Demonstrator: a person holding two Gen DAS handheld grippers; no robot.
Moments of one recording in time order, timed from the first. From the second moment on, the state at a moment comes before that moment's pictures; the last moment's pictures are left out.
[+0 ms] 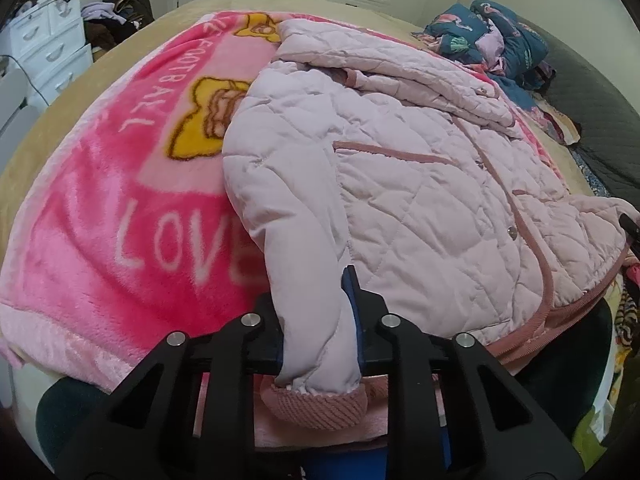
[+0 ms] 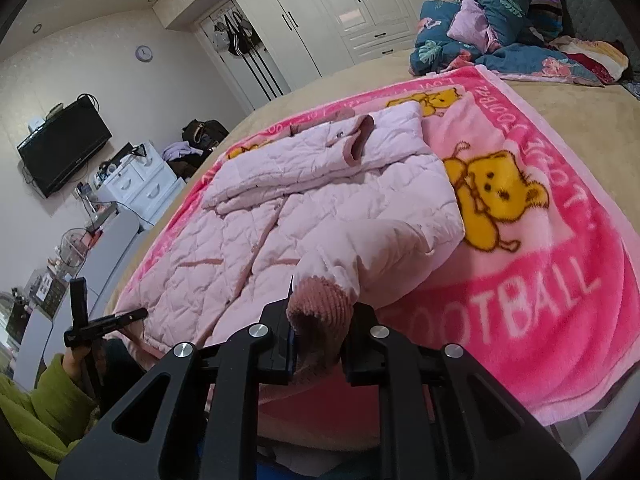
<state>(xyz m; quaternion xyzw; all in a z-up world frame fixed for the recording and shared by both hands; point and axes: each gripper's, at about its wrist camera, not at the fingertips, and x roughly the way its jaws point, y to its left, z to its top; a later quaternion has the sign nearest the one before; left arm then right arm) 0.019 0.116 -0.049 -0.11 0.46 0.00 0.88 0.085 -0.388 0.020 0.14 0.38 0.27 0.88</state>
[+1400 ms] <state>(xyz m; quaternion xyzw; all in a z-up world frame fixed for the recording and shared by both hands) 0.090 0.113 0.068 -0.09 0.32 -0.01 0.94 0.135 -0.398 0.080 0.19 0.27 0.24 0.91</state>
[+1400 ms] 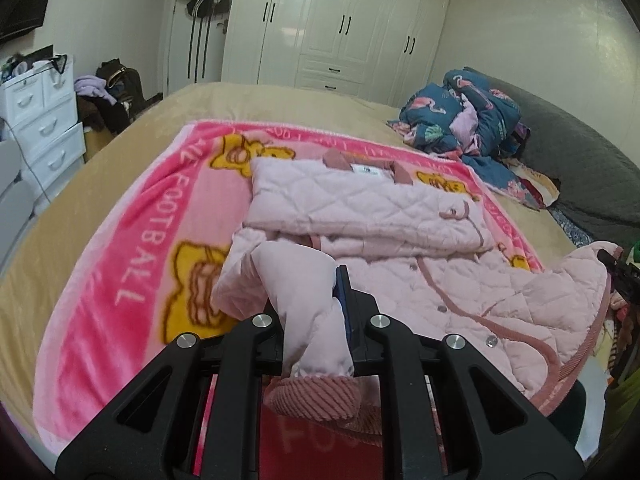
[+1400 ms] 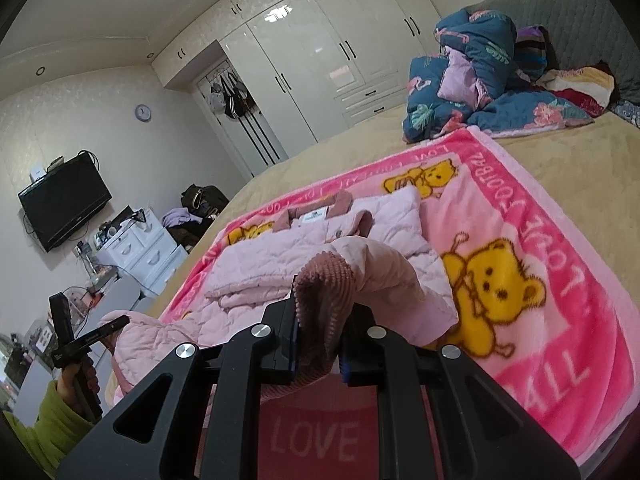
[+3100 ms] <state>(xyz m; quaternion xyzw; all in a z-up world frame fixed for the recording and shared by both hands) 0.237 0.134 0.108 -0.07 0.30 0.02 0.95 0.289 -0.376 0.125 0.17 0.27 0.19 0.93</state>
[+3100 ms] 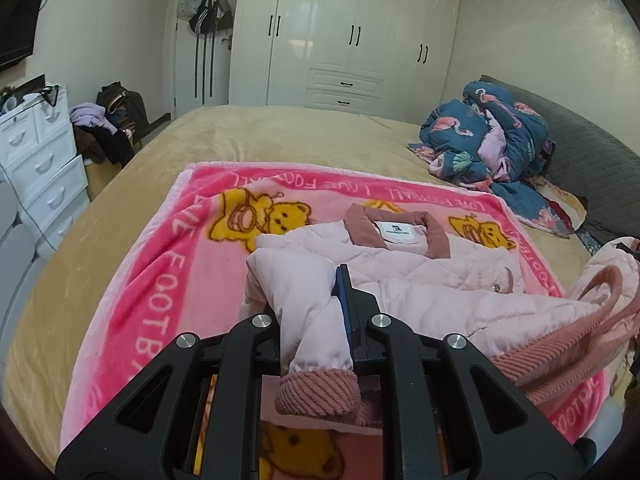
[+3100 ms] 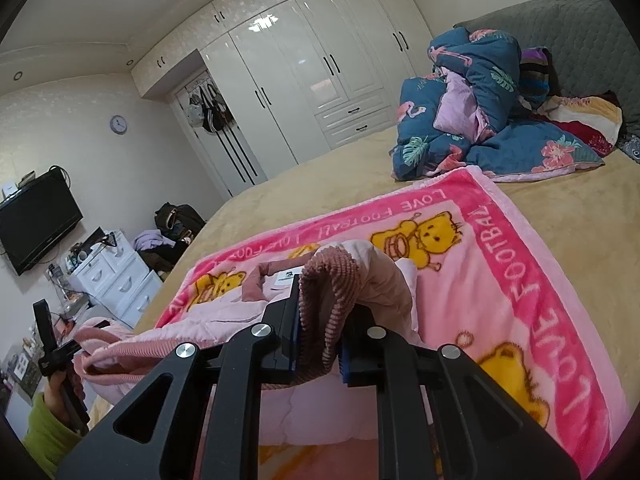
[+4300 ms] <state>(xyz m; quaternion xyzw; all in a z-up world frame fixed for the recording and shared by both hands) 0.371 0.168 0.035 -0.15 0.40 0.04 0.90 0.435 -0.356 0.028 0.17 0.38 0.17 0.89</state>
